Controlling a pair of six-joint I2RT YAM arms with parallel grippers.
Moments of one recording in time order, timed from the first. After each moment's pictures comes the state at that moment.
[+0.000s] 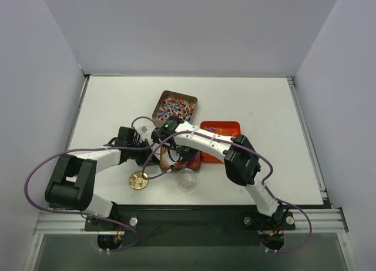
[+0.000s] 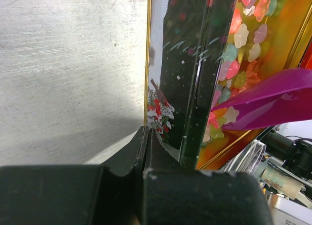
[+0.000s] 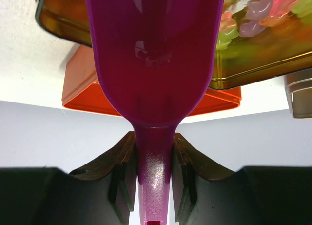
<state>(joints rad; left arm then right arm) -0.25 1.48 0.58 -0.09 0.54 -0.59 1.03 2.19 1.91 -1.49 0.48 -1.18</state>
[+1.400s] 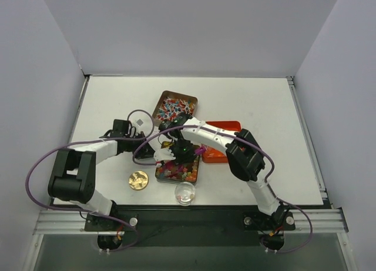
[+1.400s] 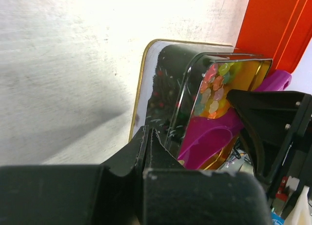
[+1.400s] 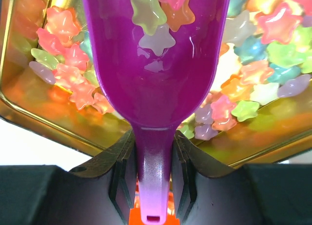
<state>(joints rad) -0.16 1.55 0.69 -0.16 0.63 -0.58 0.94 2.18 1.80 -1.24 -0.09 -1.16</state>
